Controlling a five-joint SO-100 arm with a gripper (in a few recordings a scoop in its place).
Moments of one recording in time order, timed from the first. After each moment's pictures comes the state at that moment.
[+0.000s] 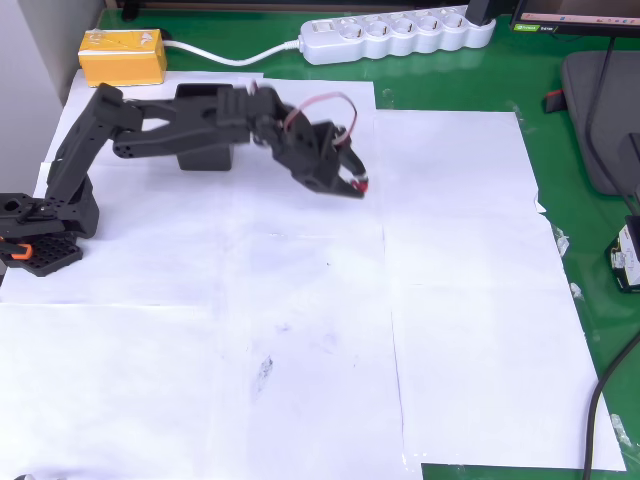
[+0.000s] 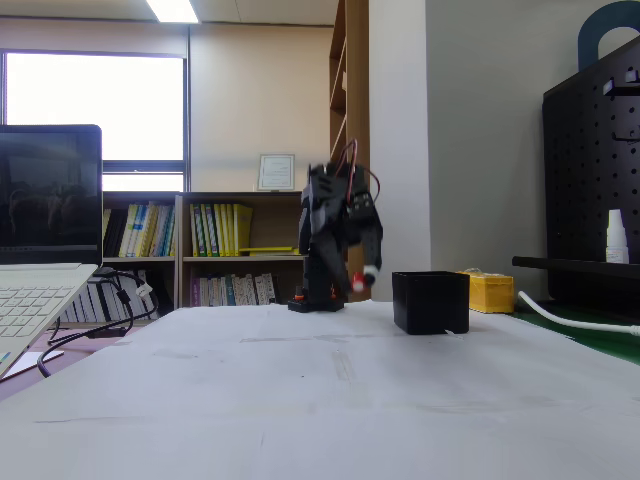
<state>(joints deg) -0.7 124.2 141.8 64.2 -63.3</state>
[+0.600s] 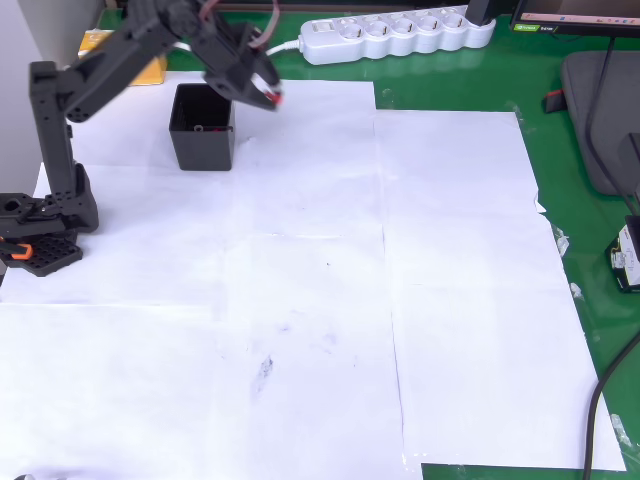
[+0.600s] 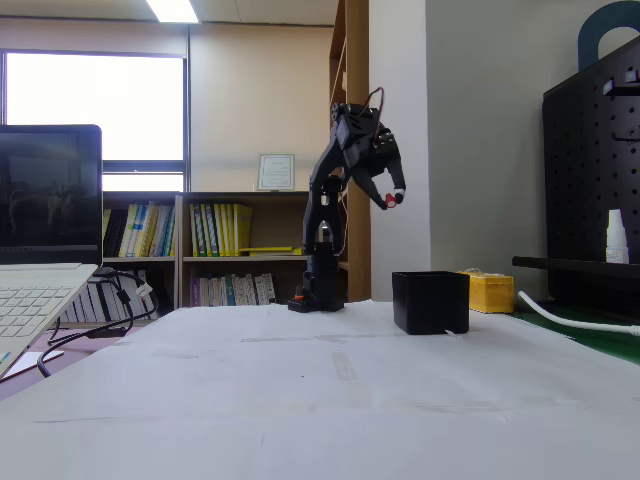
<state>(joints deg) -20.3 96.9 134.8 95.4 -50.0</state>
